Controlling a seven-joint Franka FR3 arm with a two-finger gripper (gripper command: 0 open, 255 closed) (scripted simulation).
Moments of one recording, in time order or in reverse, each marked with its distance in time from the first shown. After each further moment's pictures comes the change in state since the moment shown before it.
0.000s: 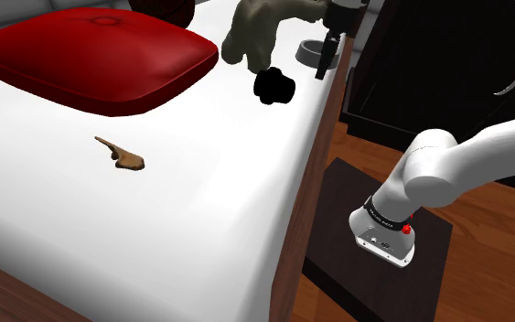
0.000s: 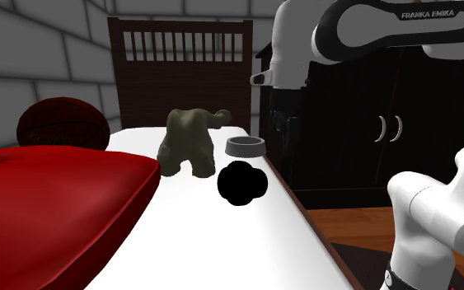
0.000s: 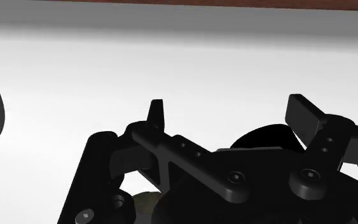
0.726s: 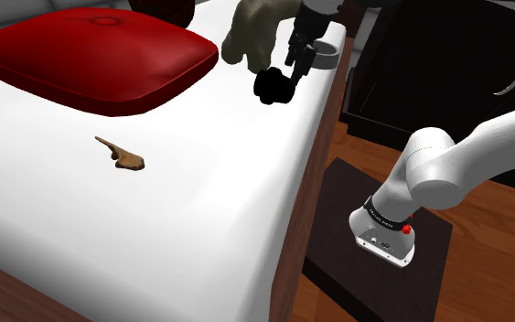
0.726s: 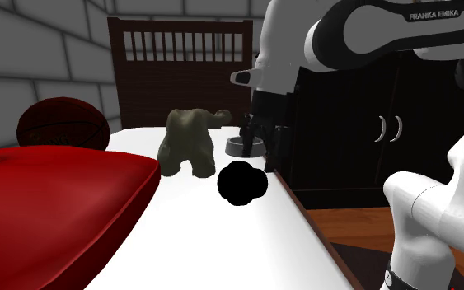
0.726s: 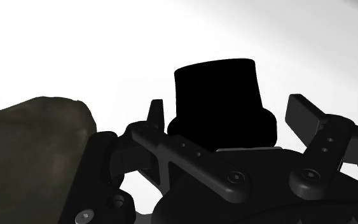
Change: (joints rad) arm 0.134 0.075 0.027 -0.001 0.037 0.198 -0.201
